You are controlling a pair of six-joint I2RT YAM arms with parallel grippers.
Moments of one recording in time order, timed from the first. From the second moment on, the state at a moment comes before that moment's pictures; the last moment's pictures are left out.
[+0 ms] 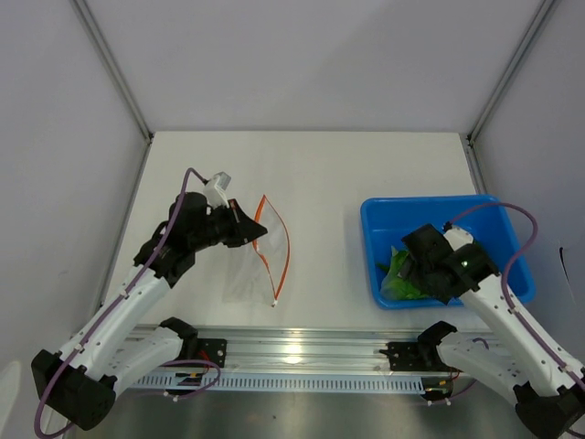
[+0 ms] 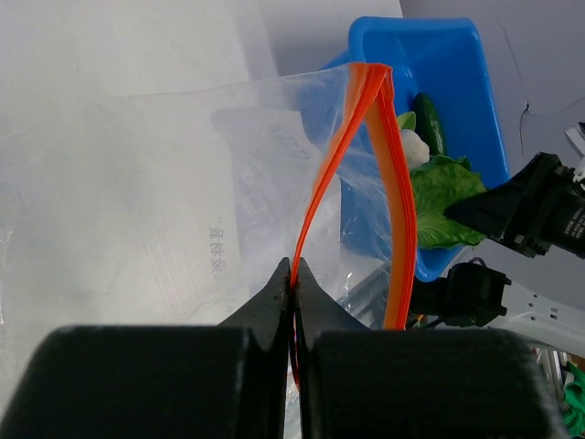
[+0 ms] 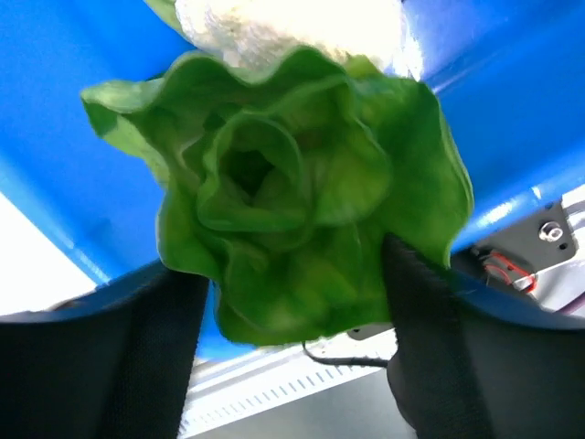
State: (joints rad) left arm -0.44 0.90 0.82 -0.37 0.35 -0.67; right arm 0.57 0.85 0.94 -1.34 0.42 1.07
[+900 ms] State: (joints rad) left arm -0.44 0.84 0.79 -0.40 0.35 -0.67; right arm 0.48 1.45 1.34 -0.91 0.45 0.46
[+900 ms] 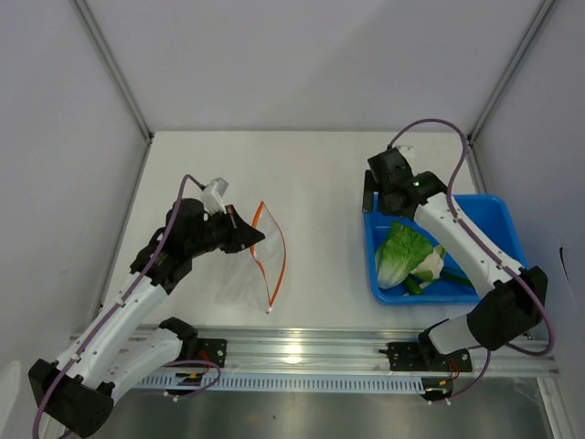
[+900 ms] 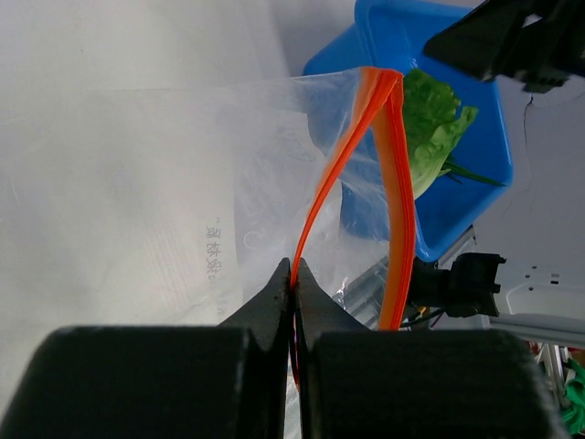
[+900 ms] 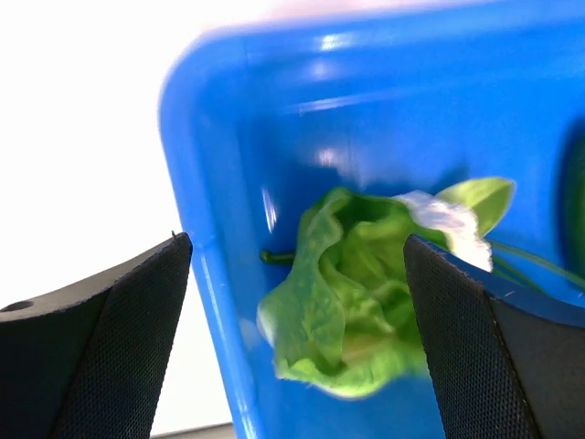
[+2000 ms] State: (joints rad) left arm -0.44 0.85 0.78 -0.39 0.38 -0.67; right arm 0.41 1.10 0.84 -0.83 0.27 0.83
